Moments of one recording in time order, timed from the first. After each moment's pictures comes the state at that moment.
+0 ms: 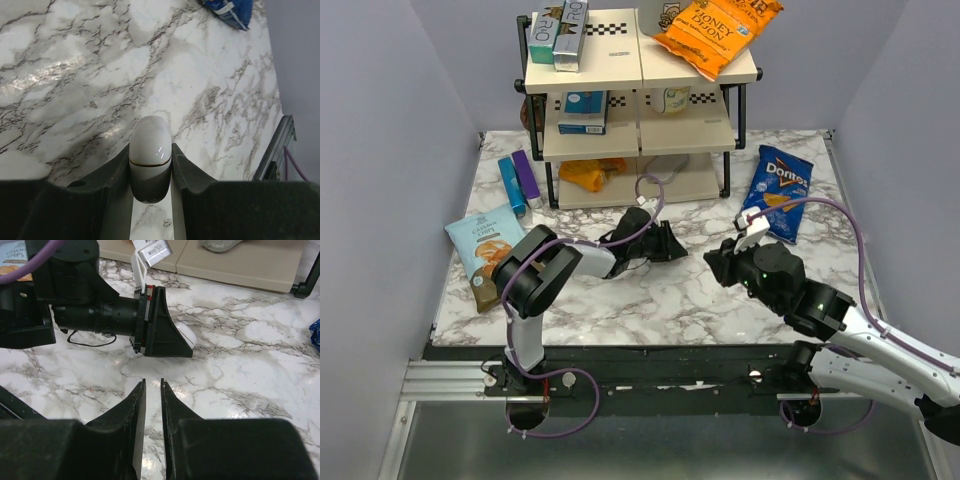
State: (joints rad) left arm -0.69 1.88 0.88 0.56 0.32 -0.77; right arm 0.94 0.76 0.71 -0.28 0.36 0.31
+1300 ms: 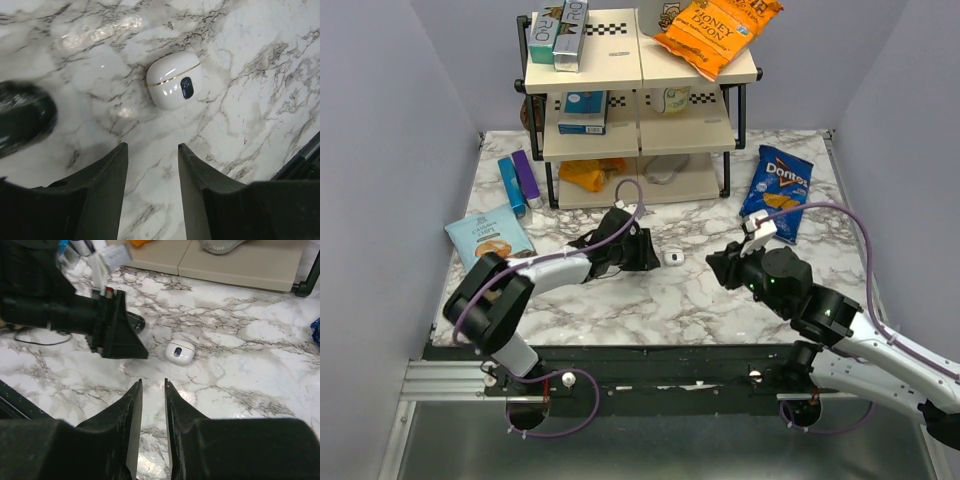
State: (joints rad) left arm -0.66 1.65 0.82 0.11 0.23 -0.64; right arm 0.94 0.71 0.69 -0.29 0.35 0.33
